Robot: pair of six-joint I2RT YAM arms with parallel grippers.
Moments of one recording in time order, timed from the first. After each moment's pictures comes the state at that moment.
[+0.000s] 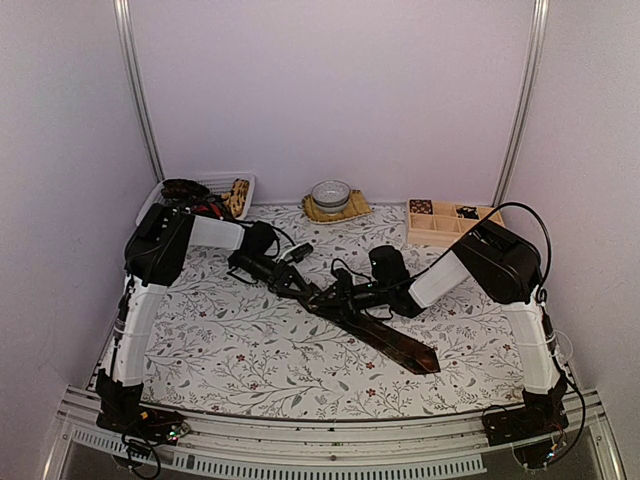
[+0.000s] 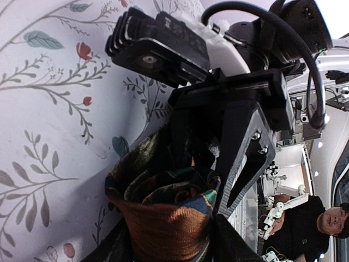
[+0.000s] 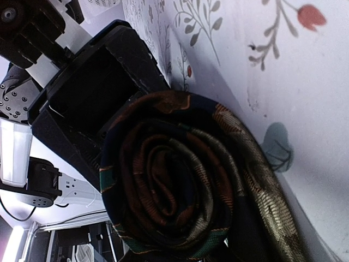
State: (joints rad) left arm -0.45 2.46 1.72 -0.74 1.20 0.30; right arm 0.71 2.30 1.17 0.72 -0.83 1.40
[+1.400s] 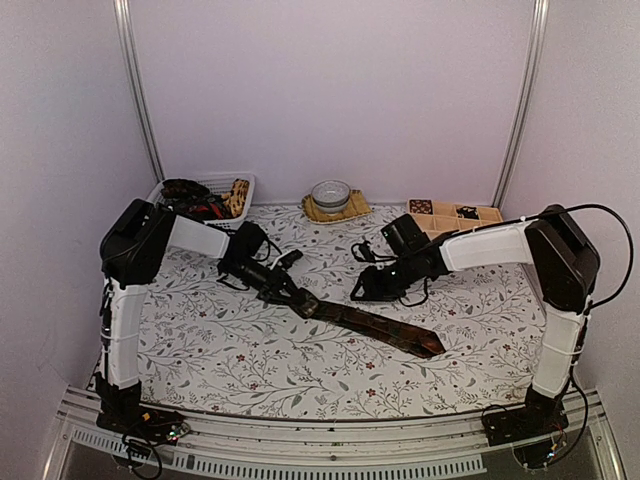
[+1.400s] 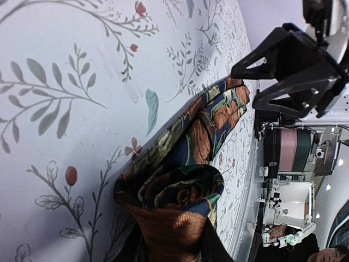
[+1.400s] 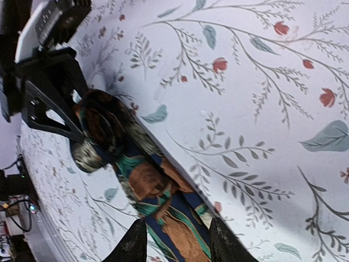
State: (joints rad) left arm -0.44 2.25 1.41 -0.44 1.02 -0.05; right arm 0.67 1.92 1.21 -0.20 -0.41 0.49
